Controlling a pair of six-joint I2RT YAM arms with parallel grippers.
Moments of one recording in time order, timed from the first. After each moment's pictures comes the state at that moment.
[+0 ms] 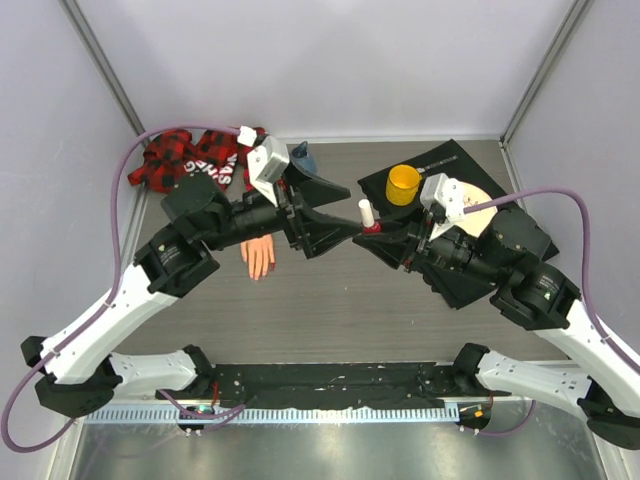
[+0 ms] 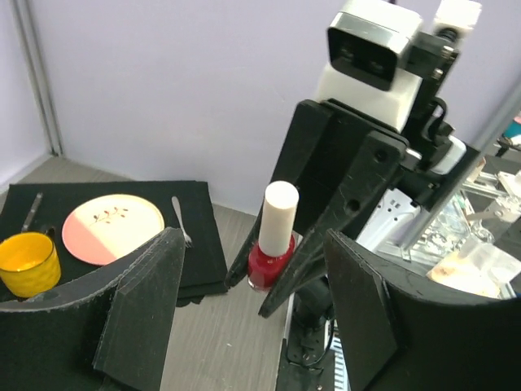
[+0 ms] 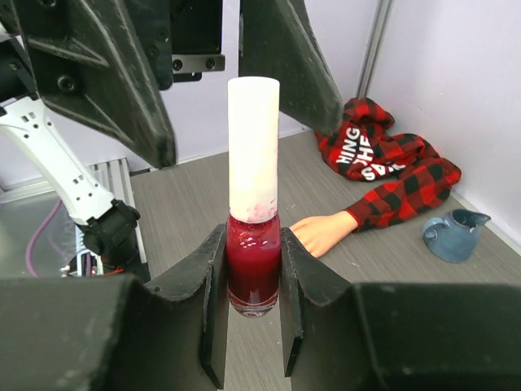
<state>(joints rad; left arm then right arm) -0.93 1.12 1.47 -0.15 0.42 -0.27 0.90 0.83 1.23 -0.29 -0.26 0.00</state>
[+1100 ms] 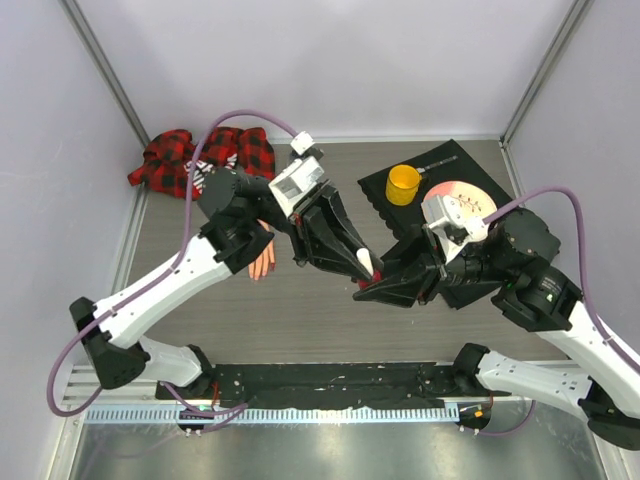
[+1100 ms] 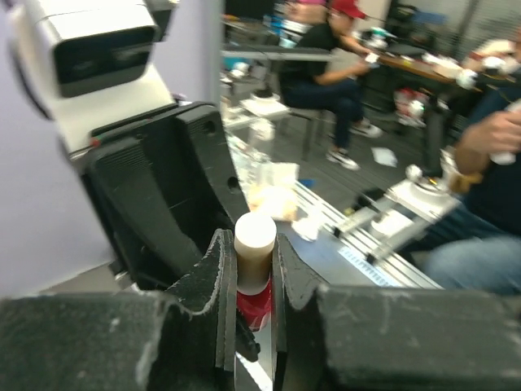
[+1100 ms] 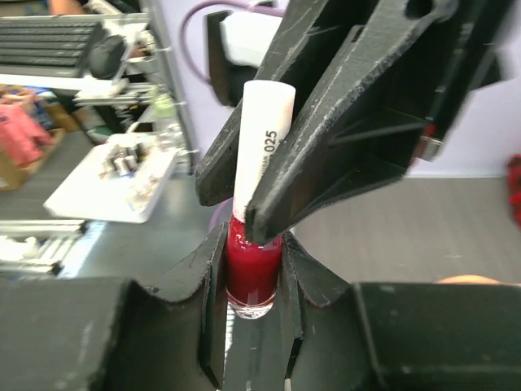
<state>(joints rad) -0.92 1.33 1.46 0.51 1.18 -0.66 0.90 0.83 1.24 -0.23 -0.72 0.17</state>
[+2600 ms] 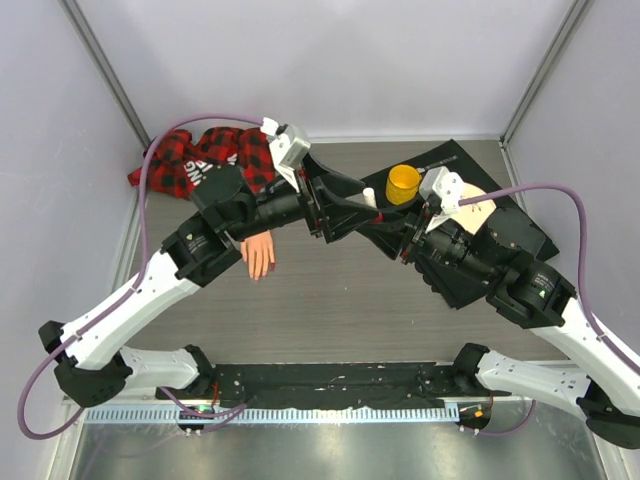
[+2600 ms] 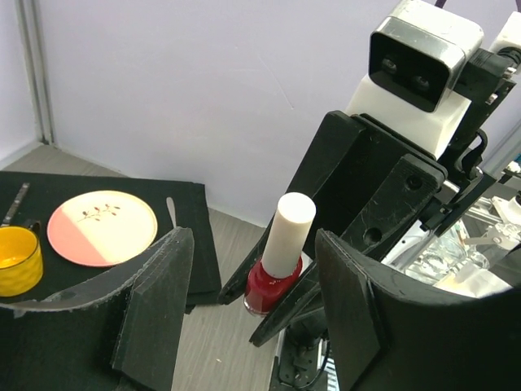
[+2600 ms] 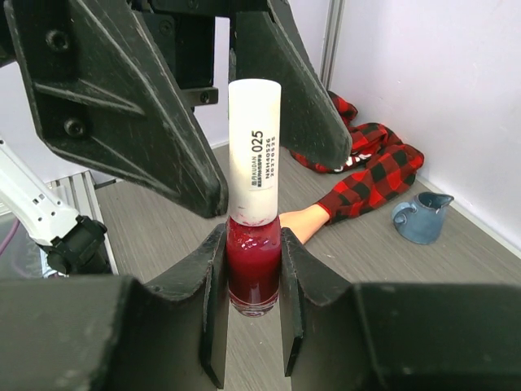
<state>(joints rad) -0.92 1.21 1.45 -0.04 0.37 -0.35 0.90 0.84 1.22 -0.28 -0.14 0.00</state>
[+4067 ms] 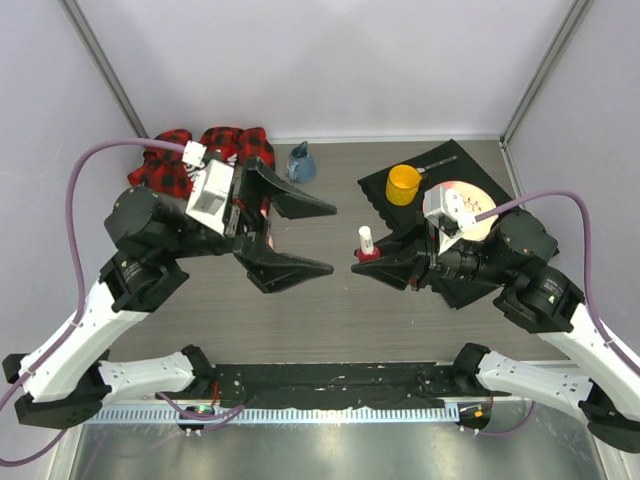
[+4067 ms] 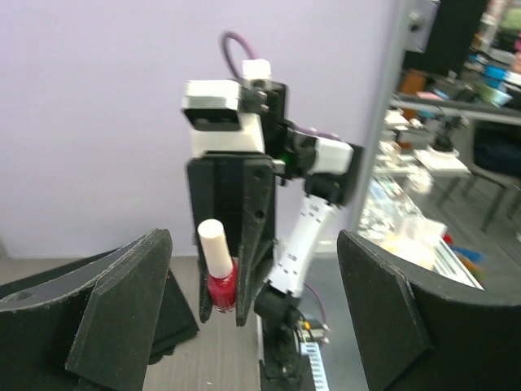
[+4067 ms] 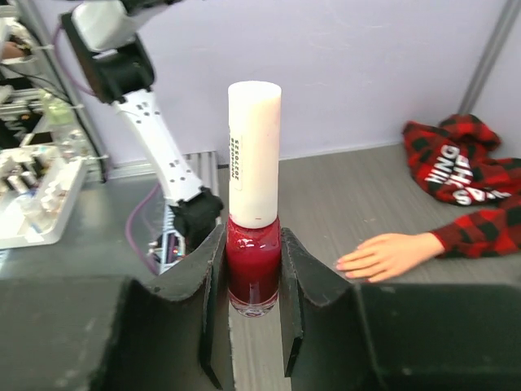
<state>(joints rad) -0.94 1.04 1.49 -0.07 0.68 -0.27 0.89 0.81 1.22 -0.27 -0.53 0.10</state>
